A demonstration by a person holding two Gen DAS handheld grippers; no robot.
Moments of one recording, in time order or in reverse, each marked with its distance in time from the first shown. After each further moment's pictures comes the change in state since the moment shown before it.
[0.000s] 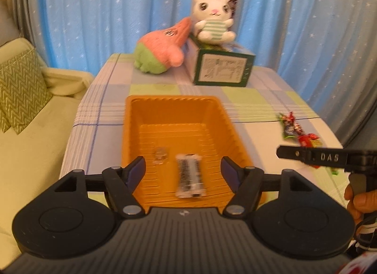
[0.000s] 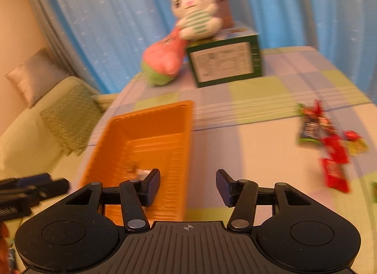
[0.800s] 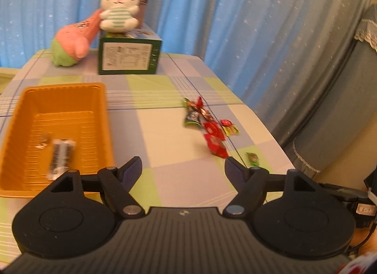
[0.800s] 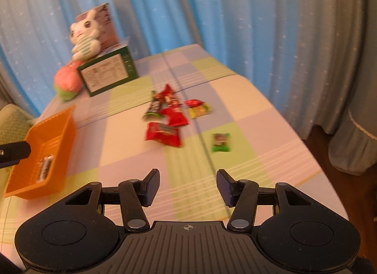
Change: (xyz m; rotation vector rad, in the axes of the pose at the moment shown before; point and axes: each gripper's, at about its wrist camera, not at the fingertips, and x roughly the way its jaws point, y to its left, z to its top) left arm 0.008 -0.166 -0.028 0.044 0.033 -0.245; right arm -0.142 -0.155 -0.080 0.166 -0.082 -0.309
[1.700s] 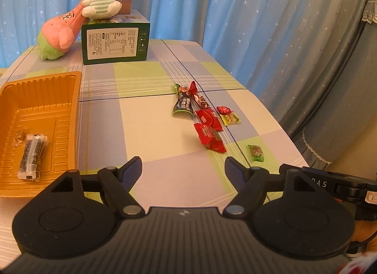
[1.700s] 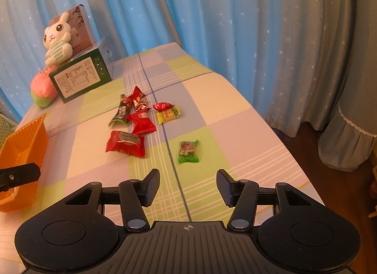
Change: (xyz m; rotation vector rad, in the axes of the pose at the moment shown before) left arm 0.065 -0.036 -0.010 0.027 0.041 0.053; right arm 0.040 -0.037 0.014 0.030 0.004 -0.056
